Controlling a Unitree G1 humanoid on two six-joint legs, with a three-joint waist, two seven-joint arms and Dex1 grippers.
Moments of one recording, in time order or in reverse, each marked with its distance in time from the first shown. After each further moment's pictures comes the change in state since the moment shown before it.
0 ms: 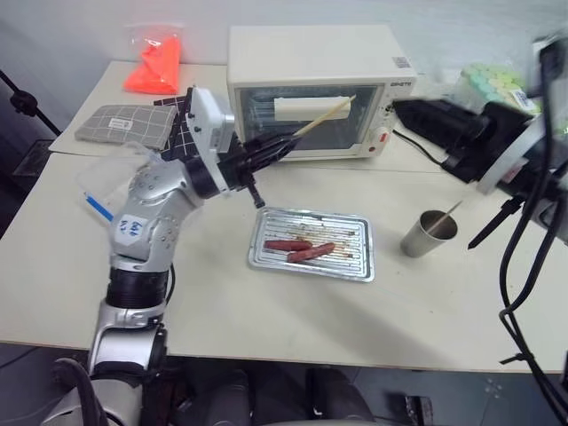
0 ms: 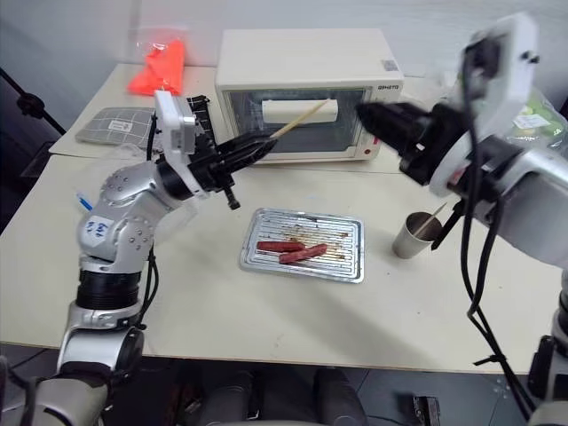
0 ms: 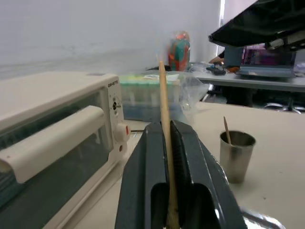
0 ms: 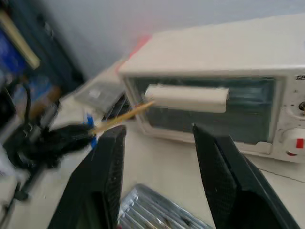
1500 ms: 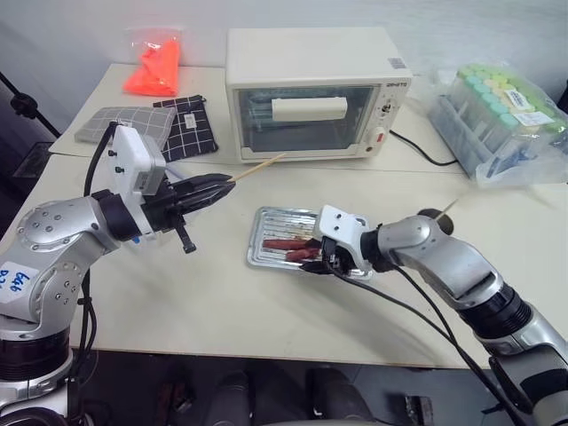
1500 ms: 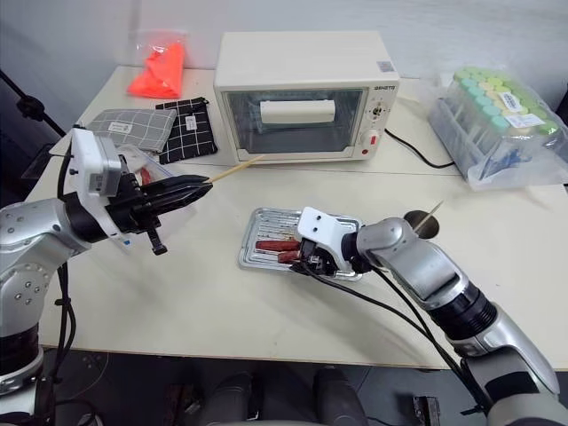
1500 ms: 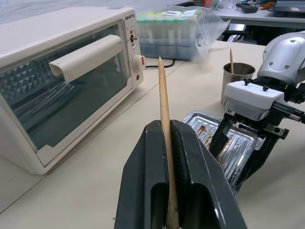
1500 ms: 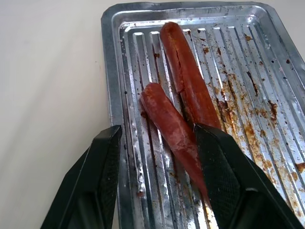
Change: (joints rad) left arm 0.243 0.213 0.195 -0.296 -0.138 0.191 0.115; right arm 0.008 0.437 0.561 0.331 -1.229 -0.170 0.982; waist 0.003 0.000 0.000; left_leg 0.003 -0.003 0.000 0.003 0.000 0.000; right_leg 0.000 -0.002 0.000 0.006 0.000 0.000
